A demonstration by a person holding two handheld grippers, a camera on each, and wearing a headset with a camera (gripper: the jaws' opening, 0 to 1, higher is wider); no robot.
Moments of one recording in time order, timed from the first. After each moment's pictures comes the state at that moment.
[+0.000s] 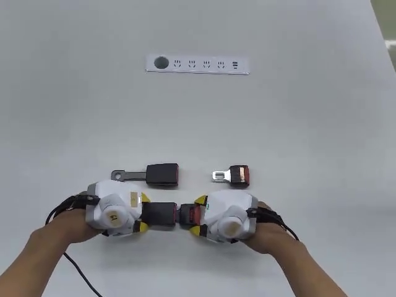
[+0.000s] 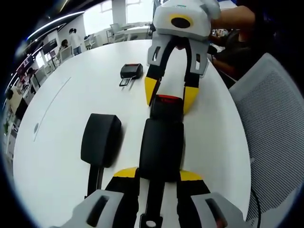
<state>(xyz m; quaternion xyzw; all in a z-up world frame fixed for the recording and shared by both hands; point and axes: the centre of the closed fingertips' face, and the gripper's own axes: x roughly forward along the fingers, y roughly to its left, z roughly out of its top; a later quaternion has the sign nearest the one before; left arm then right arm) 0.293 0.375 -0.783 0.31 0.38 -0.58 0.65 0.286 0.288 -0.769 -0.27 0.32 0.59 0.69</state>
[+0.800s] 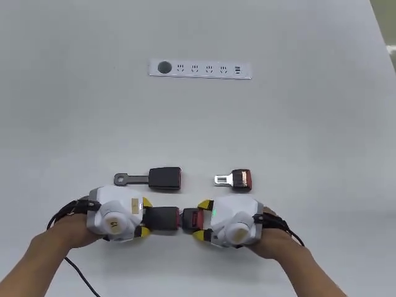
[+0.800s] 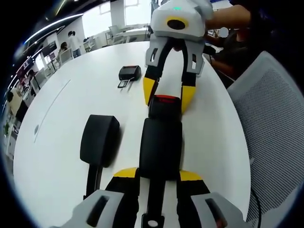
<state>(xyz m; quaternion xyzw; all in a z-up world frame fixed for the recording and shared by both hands) 0.286 0.377 -0.778 0.31 0.37 -0.58 0.65 0.284 0.286 -0.760 -0.26 0.31 0.59 0.70</state>
